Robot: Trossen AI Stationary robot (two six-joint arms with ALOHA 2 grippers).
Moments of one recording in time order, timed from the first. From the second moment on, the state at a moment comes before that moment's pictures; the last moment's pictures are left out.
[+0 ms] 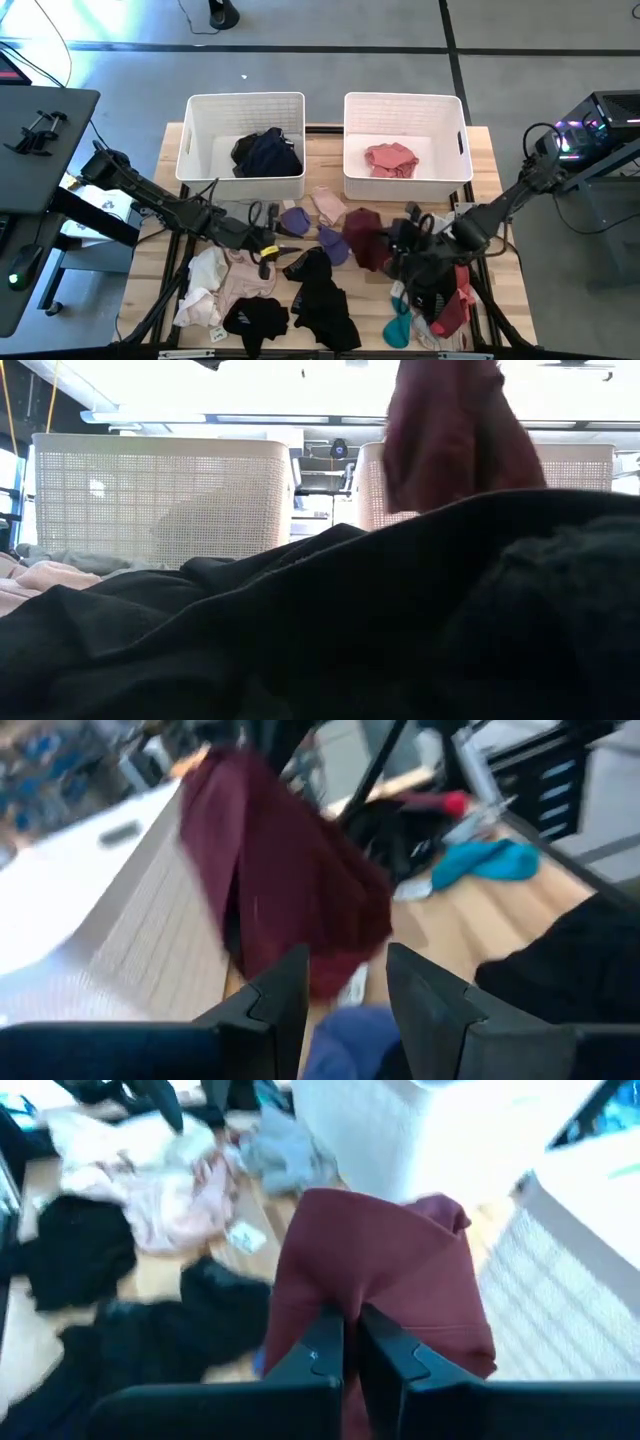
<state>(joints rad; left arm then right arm) -0.44 1.26 0.77 0.18 -0.40 0.26 0.62 1.35 1.19 -0.71 0.81 0.67</state>
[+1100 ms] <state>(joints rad) -0.28 1.67 0.77 0.84 -0.24 0.80 0.42 1.35 0.46 0.72 0.62 0.49</state>
